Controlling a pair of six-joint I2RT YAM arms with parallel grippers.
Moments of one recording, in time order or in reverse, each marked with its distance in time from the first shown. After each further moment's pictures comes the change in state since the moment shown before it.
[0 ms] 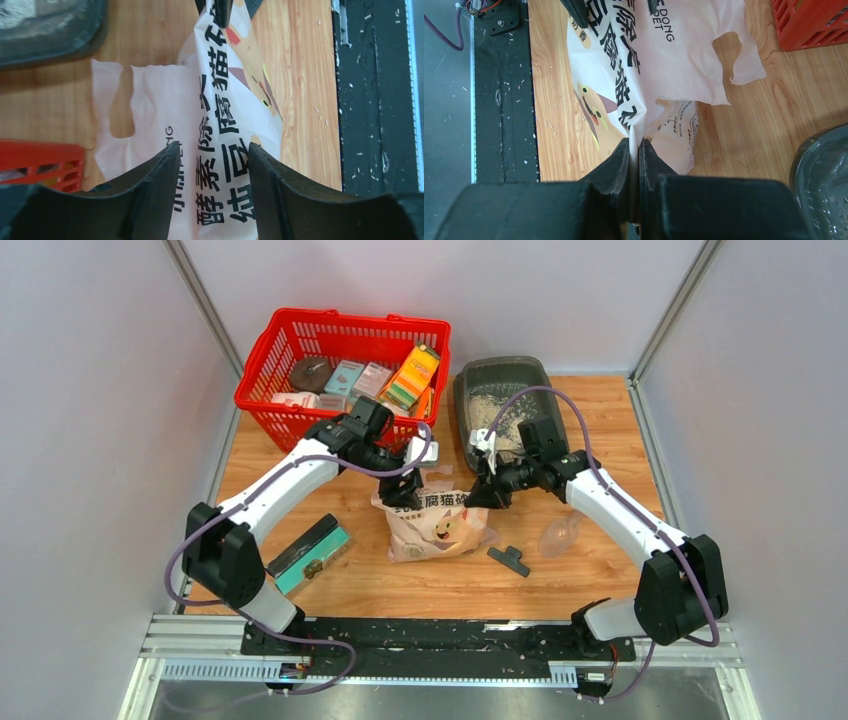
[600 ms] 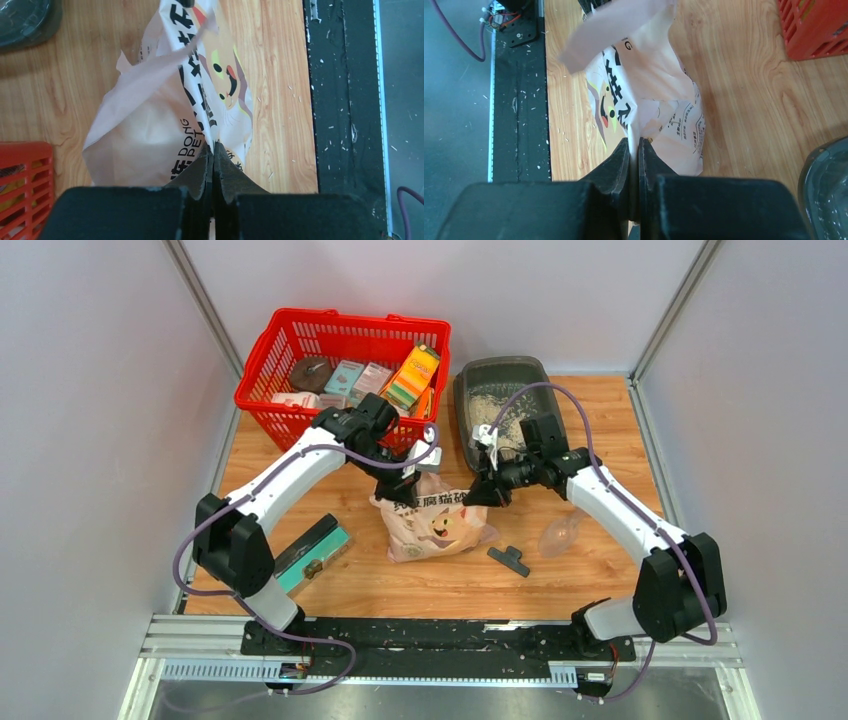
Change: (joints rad) left arm -0.003 0.091 0.122 -0.263 0.000 0.114; right arm -0.022 0.007 0.008 0.000 -0.049 0.034
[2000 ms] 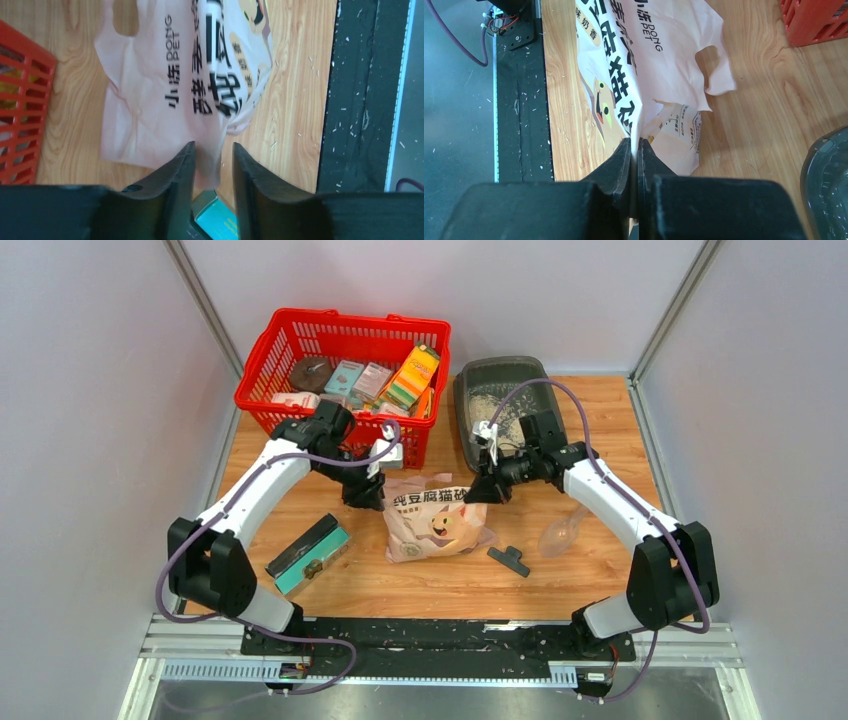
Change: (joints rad) left arm 0.177 -0.126 -0.152 0.002 -0.022 0.043; right arm -0.019 0.062 0.043 -0.025 -0.021 0.017
